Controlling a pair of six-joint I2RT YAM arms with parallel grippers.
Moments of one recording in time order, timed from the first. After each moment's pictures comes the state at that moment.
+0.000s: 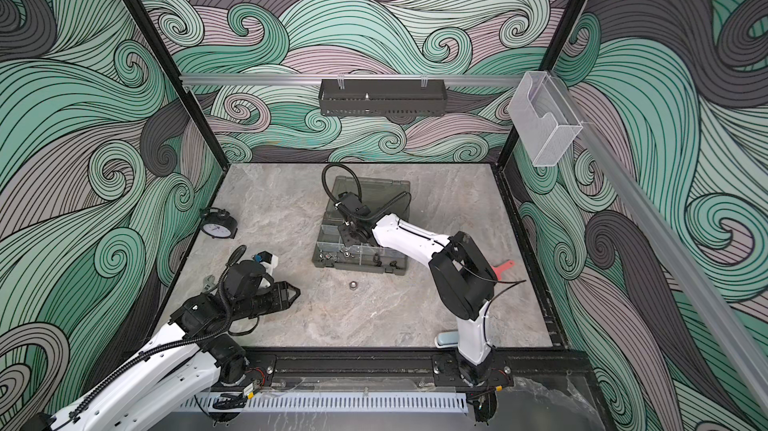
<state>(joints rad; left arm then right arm) -0.58 0.62 0.49 -0.74 0.12 -0.78 0.79 1.92 1.46 -0.53 0.14 0.22</state>
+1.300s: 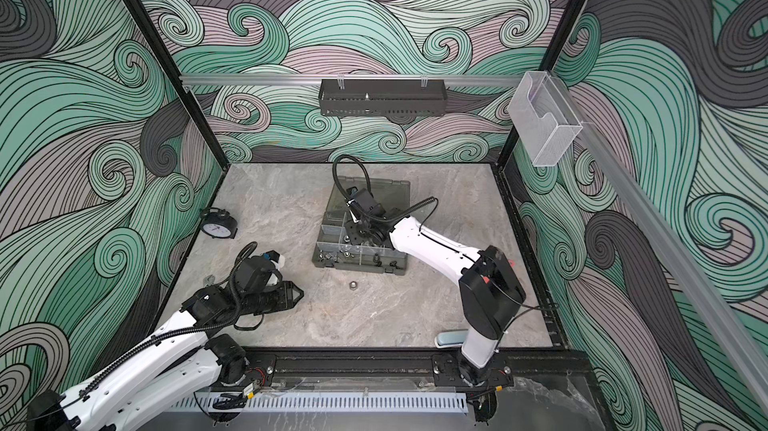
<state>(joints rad) -0.62 0.74 0.52 -0.73 0.12 -0.77 0.78 1.69 1.34 -0.54 0.10 0.24</state>
